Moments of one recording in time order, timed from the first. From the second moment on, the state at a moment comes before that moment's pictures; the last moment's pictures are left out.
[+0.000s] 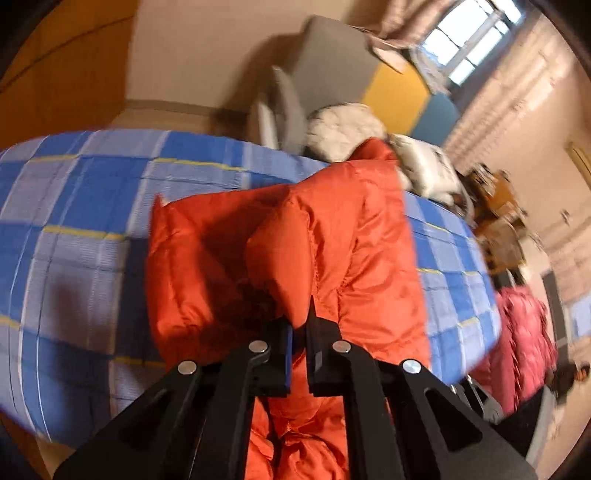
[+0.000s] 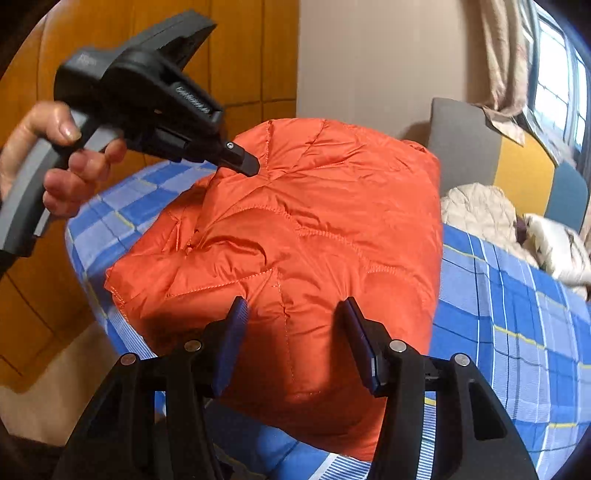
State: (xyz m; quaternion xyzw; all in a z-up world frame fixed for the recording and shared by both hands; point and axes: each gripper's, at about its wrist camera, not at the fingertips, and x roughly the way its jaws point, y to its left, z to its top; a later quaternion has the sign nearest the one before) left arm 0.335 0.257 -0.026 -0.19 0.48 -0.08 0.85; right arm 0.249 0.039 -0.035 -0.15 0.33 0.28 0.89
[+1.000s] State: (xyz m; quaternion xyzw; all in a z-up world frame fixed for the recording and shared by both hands) left arm 0.287 0.230 -0.094 -0.08 0.38 0.07 0.92; right arm 0.317 -0.030 -0.010 0.04 0.37 0.31 0.87
